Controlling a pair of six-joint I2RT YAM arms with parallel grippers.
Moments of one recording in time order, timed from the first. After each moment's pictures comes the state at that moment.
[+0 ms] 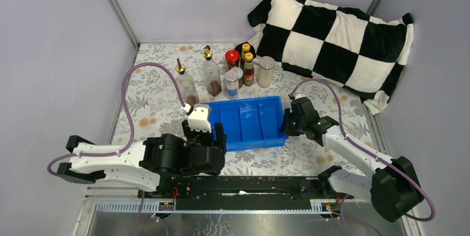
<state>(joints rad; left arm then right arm) -1.57 1.07 1.21 -1.22 -0.95 -1.23 0.52 1.11 0.60 -0.41 -0.03 0.51</state>
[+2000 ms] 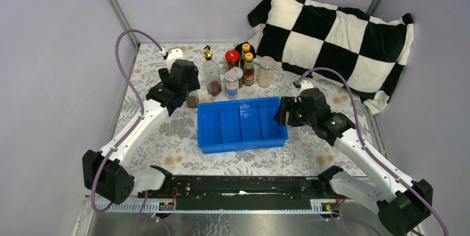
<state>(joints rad) -0.42 1.24 1.12 -0.56 -0.56 -0.46 0.52 0.95 0.78 -0.54 -0.05 0.45</state>
